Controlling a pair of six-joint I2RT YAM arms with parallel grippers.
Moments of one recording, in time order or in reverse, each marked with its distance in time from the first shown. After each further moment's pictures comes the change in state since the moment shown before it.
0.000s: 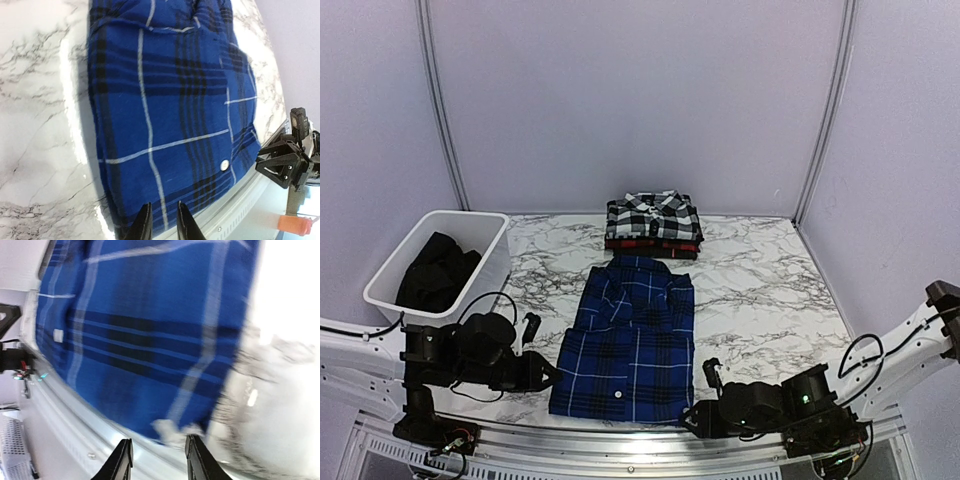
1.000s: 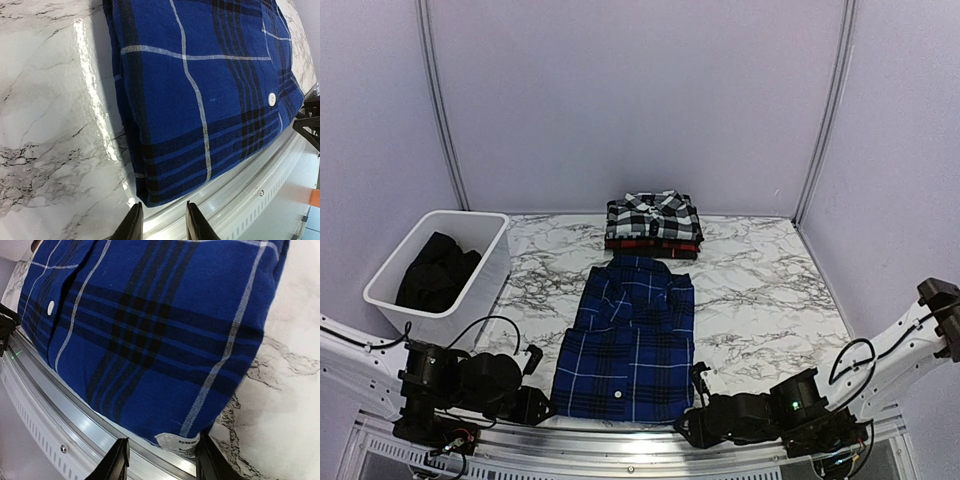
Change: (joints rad) left arm -0.239 -0.002 -0.066 -0.115 -0.096 -0.093; right arm 0.060 0.081 0.063 -0.087 0.070 -0.143
